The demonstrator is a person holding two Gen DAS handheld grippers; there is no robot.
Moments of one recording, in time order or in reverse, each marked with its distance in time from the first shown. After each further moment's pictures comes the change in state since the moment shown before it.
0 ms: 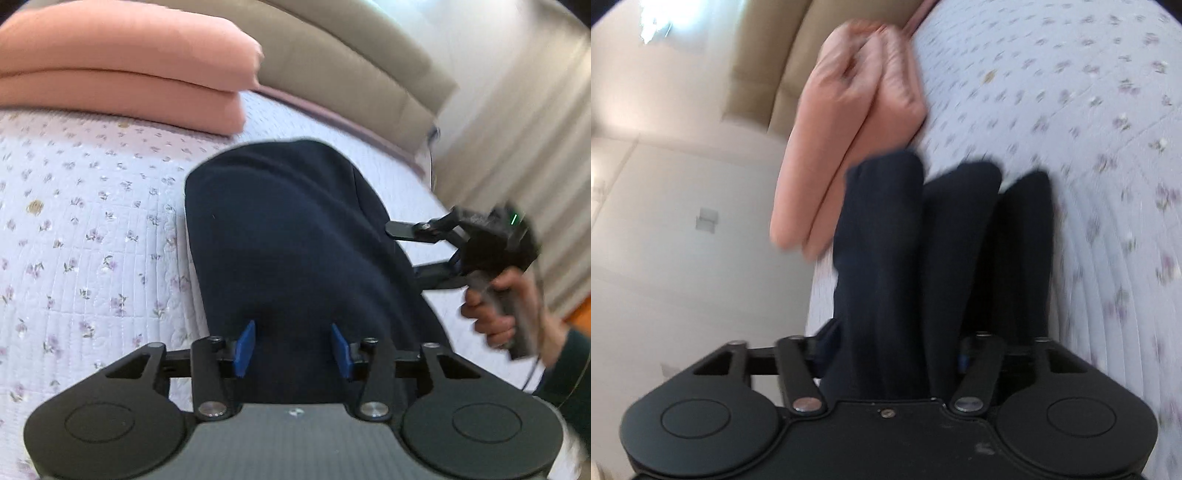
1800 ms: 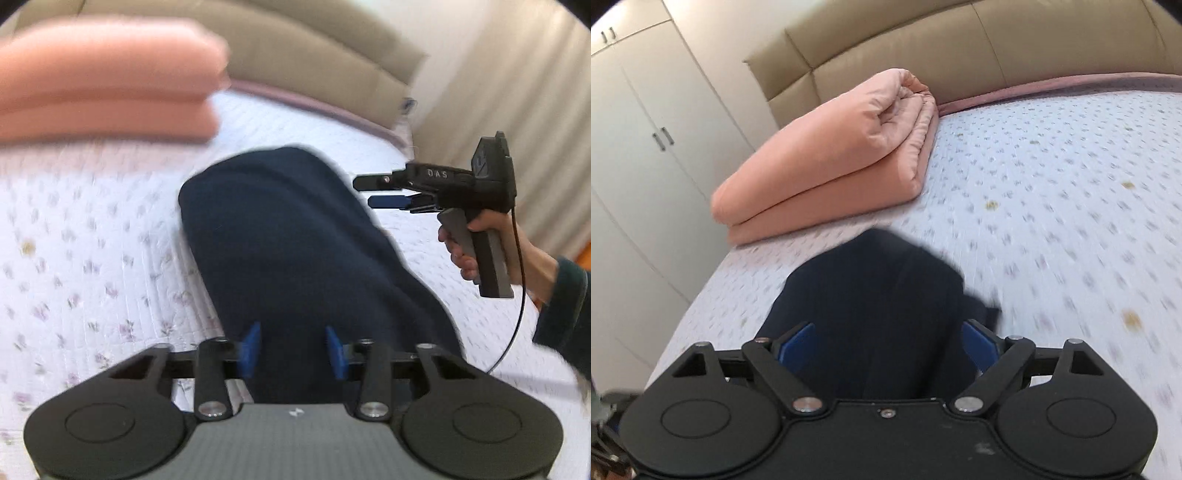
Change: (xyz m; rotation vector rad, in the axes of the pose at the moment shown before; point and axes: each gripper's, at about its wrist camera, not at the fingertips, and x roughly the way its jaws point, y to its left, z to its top) left arm -0.014 0.006 -0.009 0.079 0.057 -0.058; right arm -0.002 0.073 0.035 -0.470 -0.199 -0.401
